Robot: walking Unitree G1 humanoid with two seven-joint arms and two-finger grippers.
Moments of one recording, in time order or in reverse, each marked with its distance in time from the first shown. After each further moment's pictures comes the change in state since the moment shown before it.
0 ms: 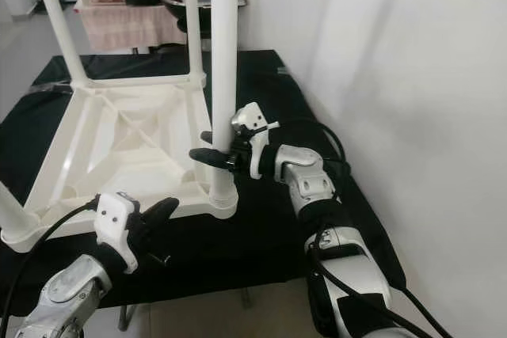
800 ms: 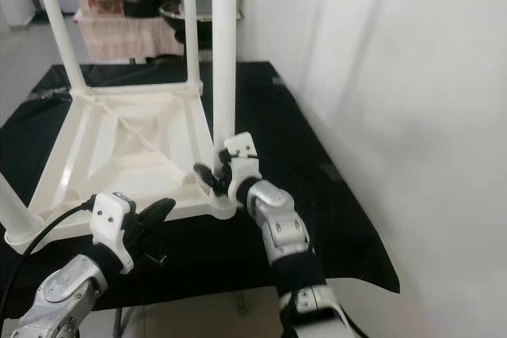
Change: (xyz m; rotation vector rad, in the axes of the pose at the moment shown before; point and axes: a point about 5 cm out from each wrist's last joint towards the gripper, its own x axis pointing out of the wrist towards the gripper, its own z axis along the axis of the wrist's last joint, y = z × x) left arm 0.000 0.003 0.000 0.001 0.002 0.011; right arm 0.007 0.031 -0.039 0.117 0.096 -0.357
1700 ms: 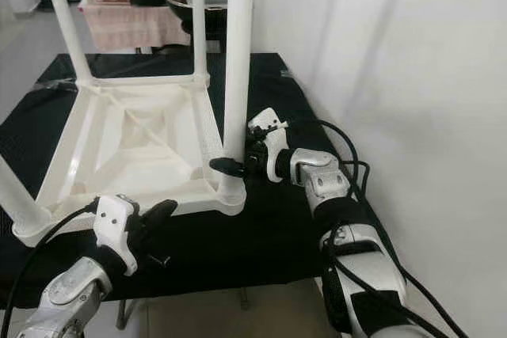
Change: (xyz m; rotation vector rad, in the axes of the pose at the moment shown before) left arm -0.001 -0.002 -0.004 -0.009 0.011 0.006; right arm -0.015 -0.061 0.035 -0.060 0.083 0.314
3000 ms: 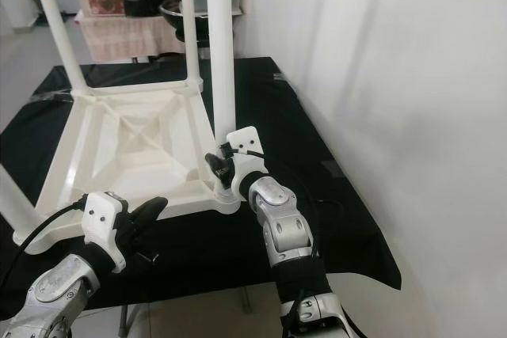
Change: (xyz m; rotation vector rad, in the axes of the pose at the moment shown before) left arm -0.004 0.013 0.006 0.037 -0.006 0.012; right arm 0.026 0.054 -0.019 0.006 -0.032 -0.327
